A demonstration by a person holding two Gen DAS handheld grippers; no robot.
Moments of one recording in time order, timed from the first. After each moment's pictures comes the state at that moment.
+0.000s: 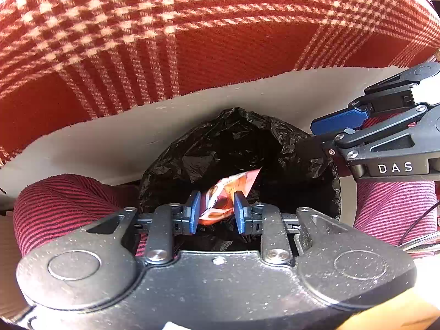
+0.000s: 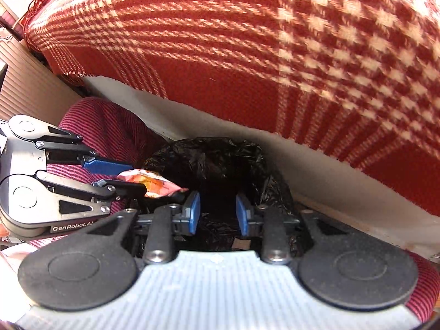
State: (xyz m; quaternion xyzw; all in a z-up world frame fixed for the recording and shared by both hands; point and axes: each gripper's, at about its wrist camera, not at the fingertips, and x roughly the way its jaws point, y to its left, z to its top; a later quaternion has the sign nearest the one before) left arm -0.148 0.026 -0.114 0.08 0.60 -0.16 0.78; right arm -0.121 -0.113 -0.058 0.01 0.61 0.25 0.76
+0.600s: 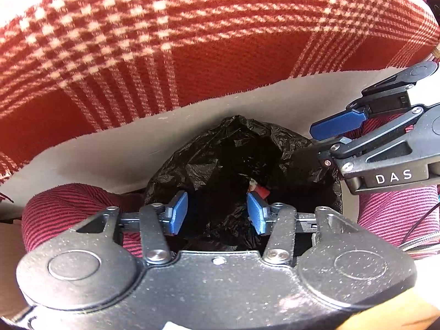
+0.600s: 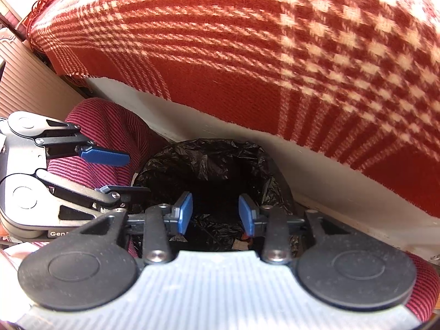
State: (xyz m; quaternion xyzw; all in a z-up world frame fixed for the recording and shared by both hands) left arm -0.151 0.021 -0.099 0.09 0.58 -0.16 0.79; right arm -0.126 -0.115 -0.050 0.01 0.60 0.25 0.76
